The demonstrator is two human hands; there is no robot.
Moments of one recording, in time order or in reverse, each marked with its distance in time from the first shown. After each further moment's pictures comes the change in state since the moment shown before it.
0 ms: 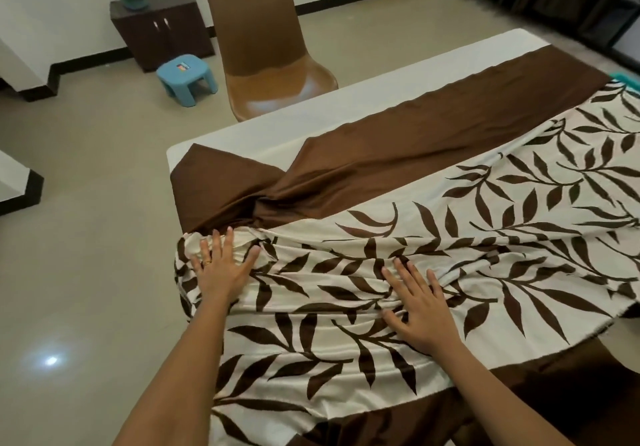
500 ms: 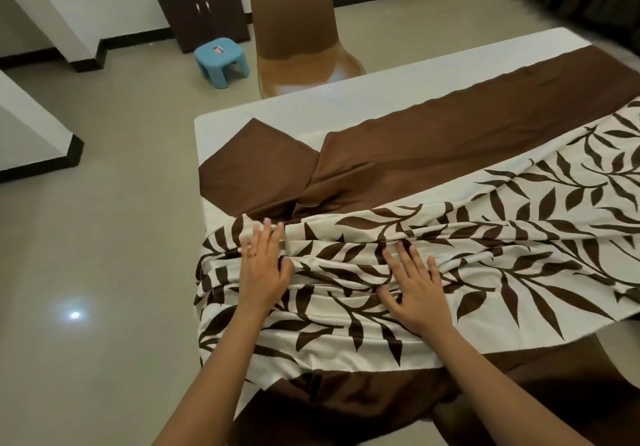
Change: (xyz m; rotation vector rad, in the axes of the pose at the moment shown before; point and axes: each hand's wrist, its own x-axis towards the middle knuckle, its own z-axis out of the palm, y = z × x) left_hand -0.106 0.039 0.040 -0.021 0.283 0.309; right_hand -0.007 -0.001 0.004 -0.004 0.005 -0.025
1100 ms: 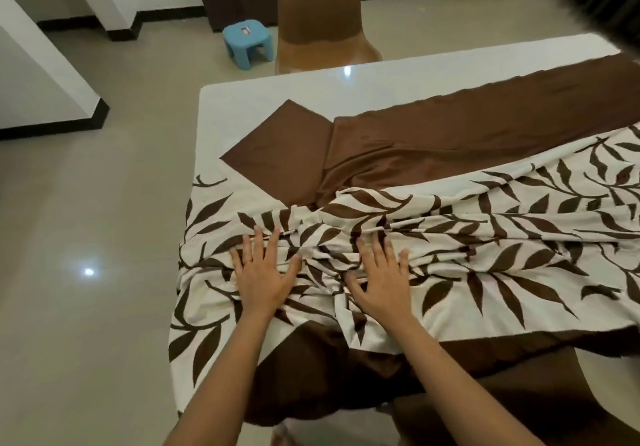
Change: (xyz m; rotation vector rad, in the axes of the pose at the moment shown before) left_hand -0.057 0.079 0.034 0.009 -0.022 -0.343; right_hand -0.006 0.000 -0.002 0.159 0.030 -0.080
